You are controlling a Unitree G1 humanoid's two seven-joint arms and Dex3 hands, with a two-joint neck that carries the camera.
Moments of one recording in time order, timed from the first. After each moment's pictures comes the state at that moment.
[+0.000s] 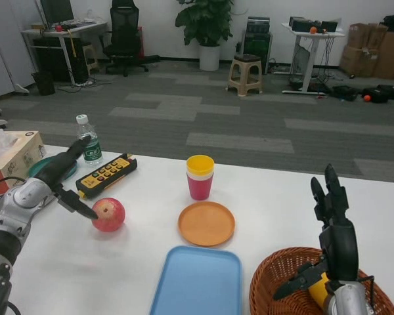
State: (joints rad) left arm -0.56 0.60 0.24 0.93 0.32 -0.32 -0.21; right arm -0.49 -0.40 0.74 0.91 0.39 -1.16 -0.53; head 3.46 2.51
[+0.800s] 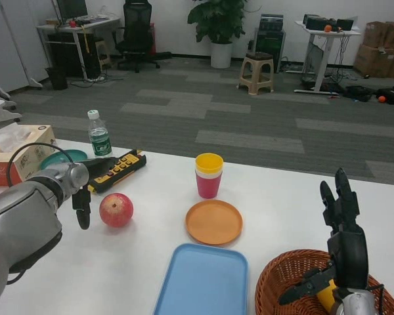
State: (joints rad) left arm -0.99 0.62 -0.66 1.50 0.33 -0.23 -0.09; right arm -0.48 -0.40 0.75 0.89 0.39 -1.16 -0.53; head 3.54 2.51
